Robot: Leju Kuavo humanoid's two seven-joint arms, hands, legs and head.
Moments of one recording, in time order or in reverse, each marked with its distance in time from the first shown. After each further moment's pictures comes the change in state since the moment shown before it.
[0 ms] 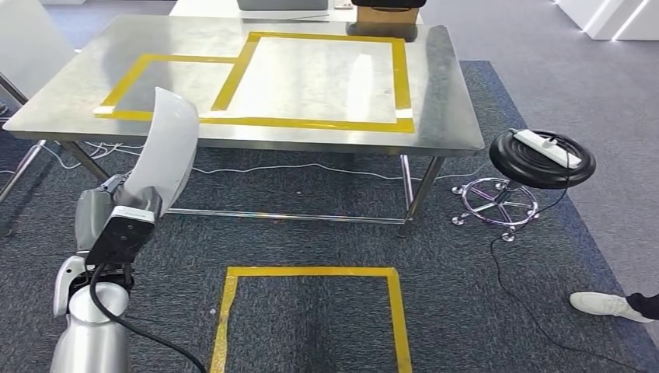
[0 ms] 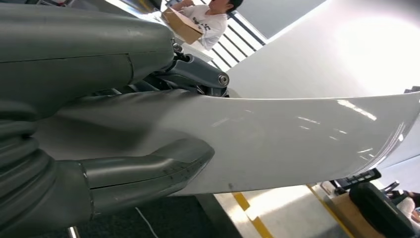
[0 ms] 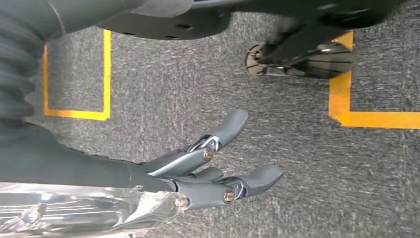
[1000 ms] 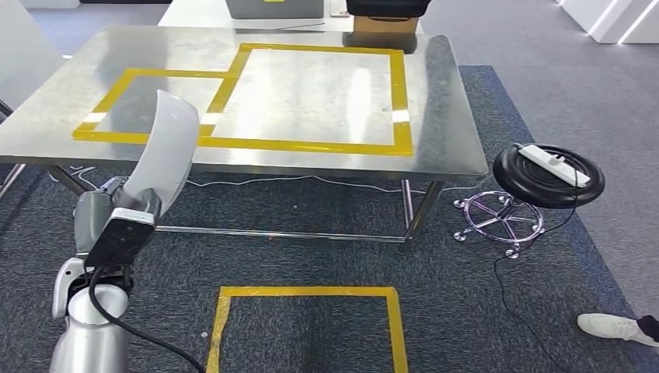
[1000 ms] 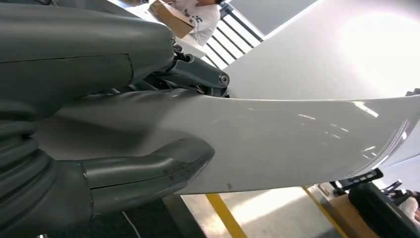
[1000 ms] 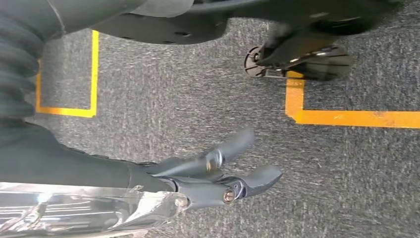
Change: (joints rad) left arm 0.009 0.000 0.002 -0.005 0.001 0.000 0.001; right arm 0.001 0.001 0.000 0.000 0.003 0.006 -0.002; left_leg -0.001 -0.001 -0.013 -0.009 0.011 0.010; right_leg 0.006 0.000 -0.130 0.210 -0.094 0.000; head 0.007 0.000
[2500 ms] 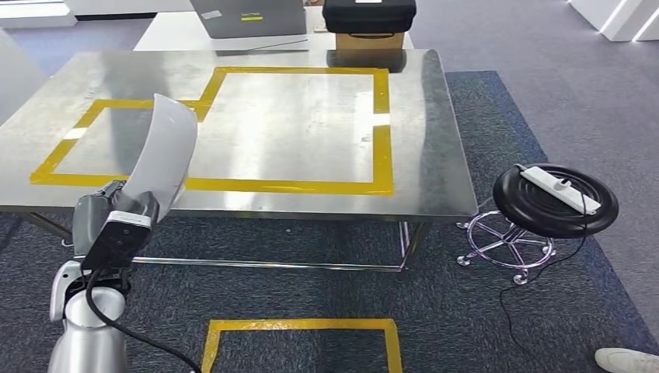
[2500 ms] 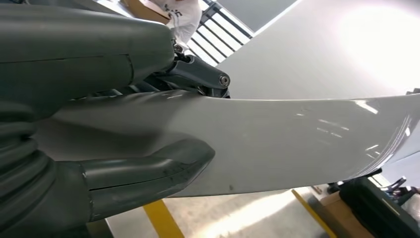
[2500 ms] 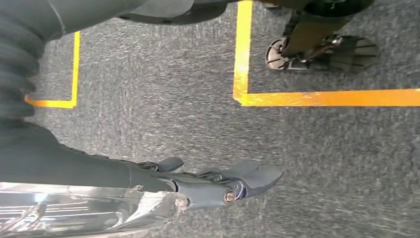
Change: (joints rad) left arm 0.013 0.002 0.023 -0.006 0.012 -0.009 -0.010; right arm 0.000 0.001 0.000 0.000 0.012 0.000 -0.002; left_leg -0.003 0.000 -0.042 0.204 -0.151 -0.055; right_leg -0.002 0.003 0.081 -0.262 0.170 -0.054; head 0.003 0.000
